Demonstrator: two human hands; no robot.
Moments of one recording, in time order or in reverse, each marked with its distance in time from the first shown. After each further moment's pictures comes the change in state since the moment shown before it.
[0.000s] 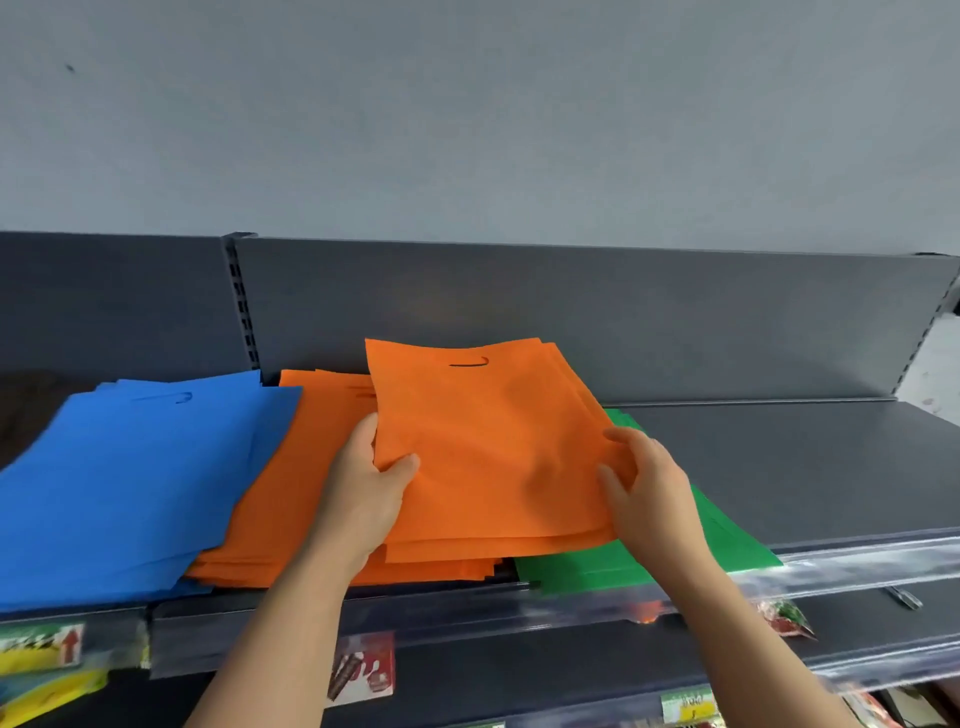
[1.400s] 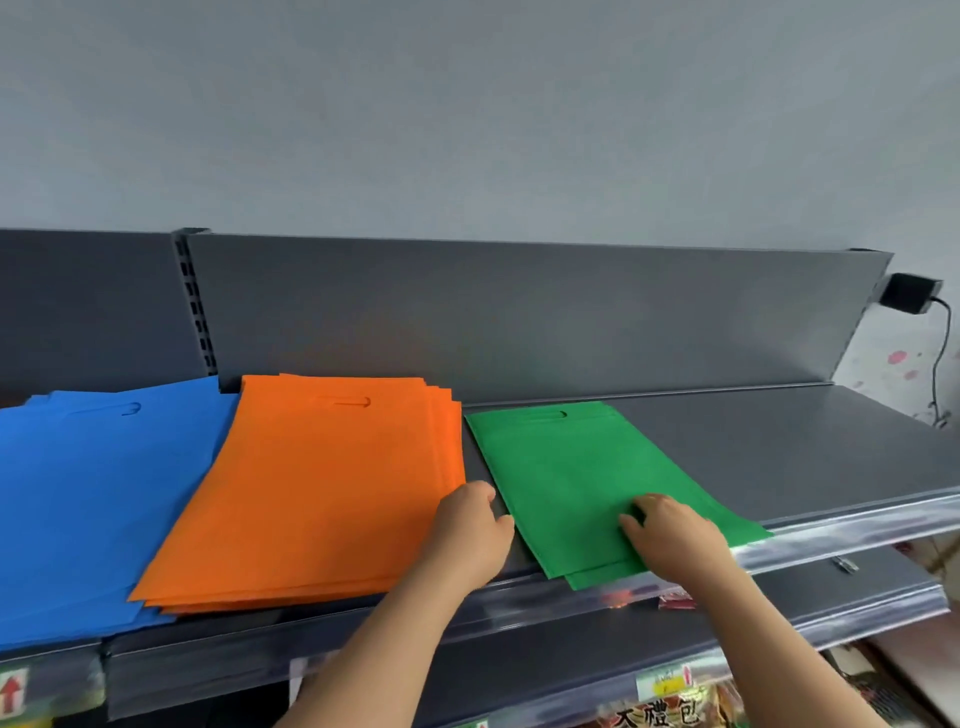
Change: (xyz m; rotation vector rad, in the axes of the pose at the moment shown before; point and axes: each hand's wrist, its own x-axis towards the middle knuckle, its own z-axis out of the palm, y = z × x) left_hand -0.014 -0.008 0.087 0.475 -0.396 -0.015; right_hand 0.000 0.067 -0.006 -0.604 -0.428 0.217
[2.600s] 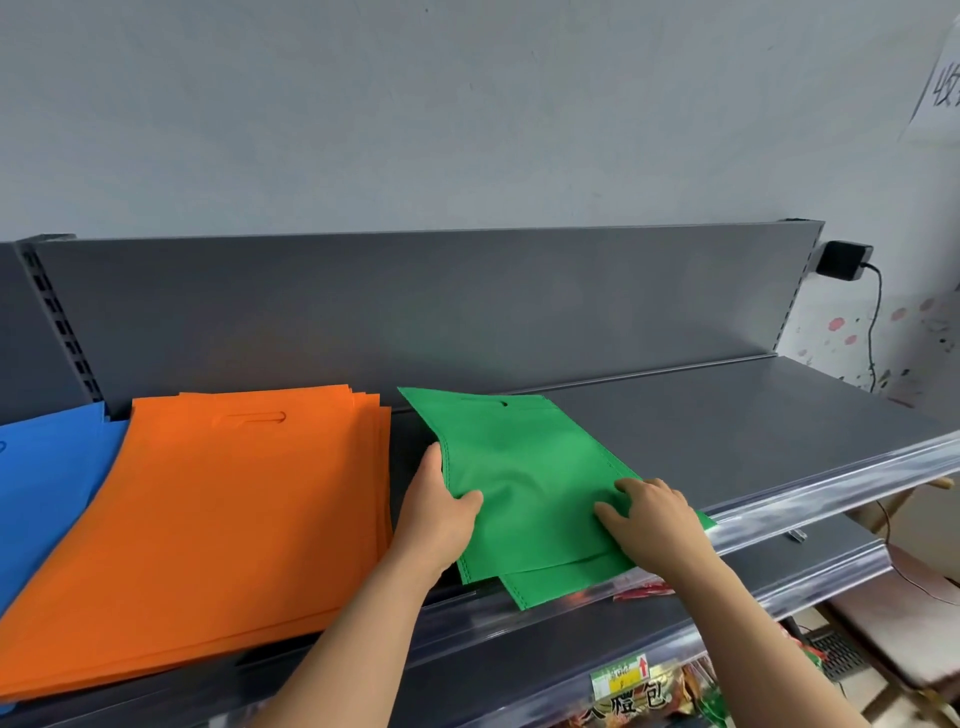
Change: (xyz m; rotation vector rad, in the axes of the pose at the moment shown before) left_hand 0.044 0.034 0.043 -0.462 0.075 -0.005; right_hand 0.017 0.053 -0.004 0.096 0.054 0.106
